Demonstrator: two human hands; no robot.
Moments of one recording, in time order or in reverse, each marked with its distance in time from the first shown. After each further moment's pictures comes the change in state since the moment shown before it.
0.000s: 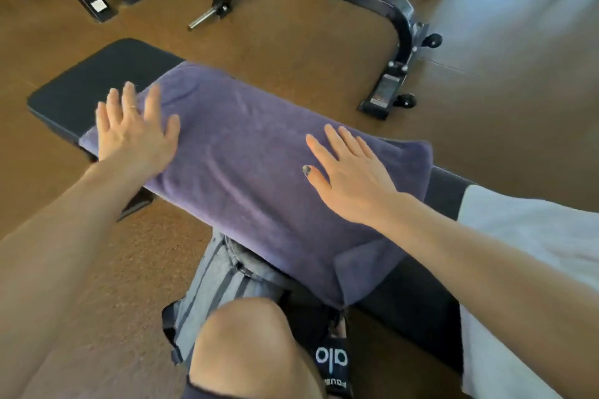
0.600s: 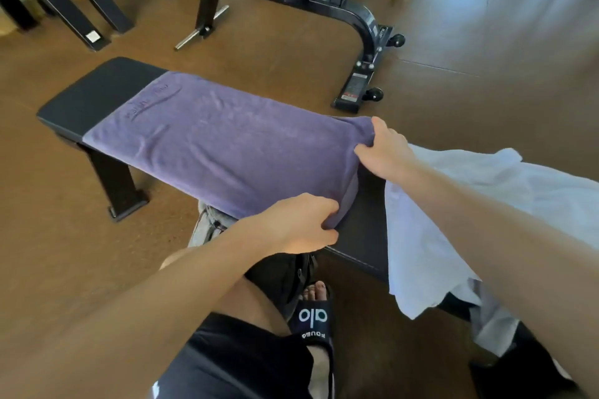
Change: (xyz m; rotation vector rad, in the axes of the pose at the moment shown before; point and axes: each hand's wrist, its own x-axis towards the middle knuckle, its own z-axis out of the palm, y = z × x) left_hand -0.231 0.198 -0.050 -0.240 -0.613 0.797; right_hand -0.089 0.095 -0.021 0.498 0.061 0.543
